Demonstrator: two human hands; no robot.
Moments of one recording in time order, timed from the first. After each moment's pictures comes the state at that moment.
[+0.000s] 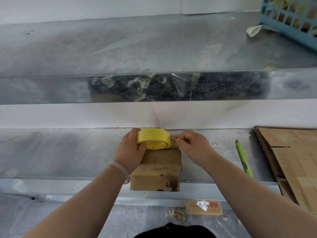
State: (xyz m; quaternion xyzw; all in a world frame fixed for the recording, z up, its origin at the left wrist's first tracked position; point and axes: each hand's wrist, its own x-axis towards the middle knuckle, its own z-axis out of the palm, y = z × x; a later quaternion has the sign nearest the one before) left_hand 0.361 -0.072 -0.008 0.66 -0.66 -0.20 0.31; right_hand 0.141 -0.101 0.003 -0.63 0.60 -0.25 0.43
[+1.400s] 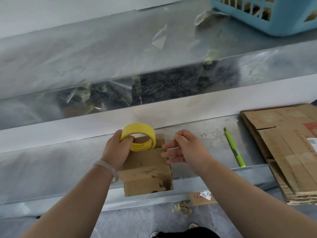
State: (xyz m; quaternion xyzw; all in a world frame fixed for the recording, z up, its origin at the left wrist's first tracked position) left_hand 0.341 -0.095 0.014 0.74 -0.51 -0.32 0.31; right_hand 0.130 -0.079 0.011 -0.30 0.51 -0.41 0.69
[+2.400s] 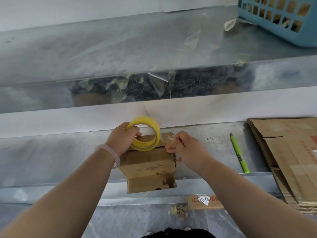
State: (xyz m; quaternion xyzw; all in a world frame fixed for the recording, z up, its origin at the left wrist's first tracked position) left_hand 0.357 -0.100 0.040 0.73 -0.50 -0.38 0.27; right_hand 0.143 -0.076 0.009 -0.59 0.57 -0.26 0.51
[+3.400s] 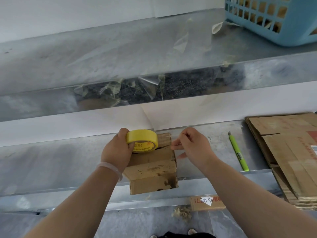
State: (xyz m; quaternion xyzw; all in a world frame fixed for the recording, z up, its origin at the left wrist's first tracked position) left_hand 0.363 -0.079 0.016 0.73 -0.65 -0.10 0.19; right_hand 0.133 -0.075 0.020 -0.48 0.61 -0.36 0.52
